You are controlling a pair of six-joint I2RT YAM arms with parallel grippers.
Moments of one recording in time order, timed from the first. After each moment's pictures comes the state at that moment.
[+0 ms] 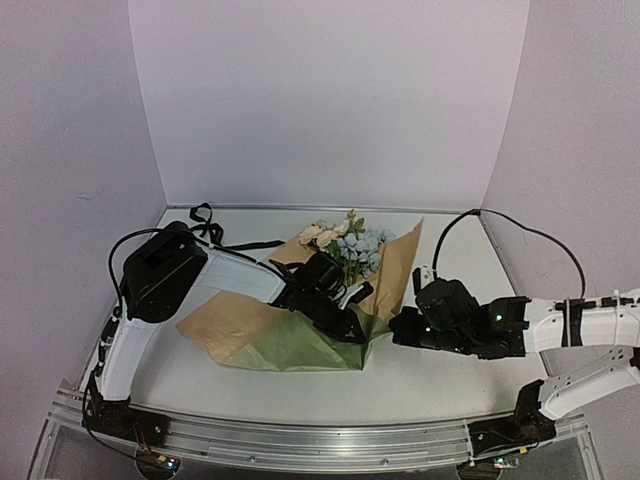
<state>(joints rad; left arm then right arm) -0.97 2.27 1.51 -0.14 0.60 -0.34 1.05 1.18 0.62 -0.21 0.35 0.98</state>
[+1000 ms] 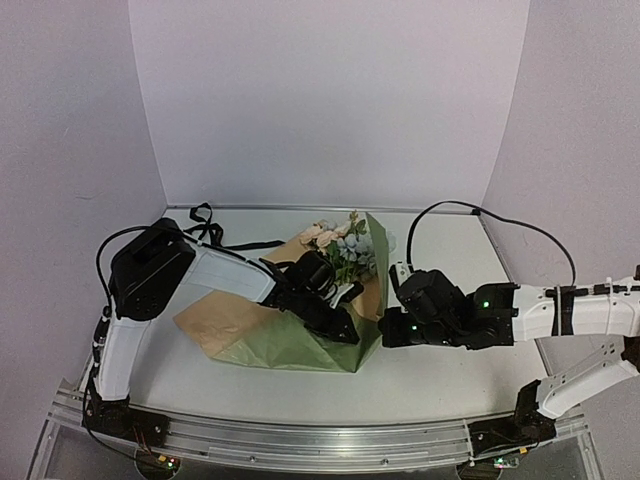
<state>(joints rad) -0.95 2.20 1.43 -0.13 0.60 -0.40 1.10 1.30 0.81 -0.36 0.32 0.79</state>
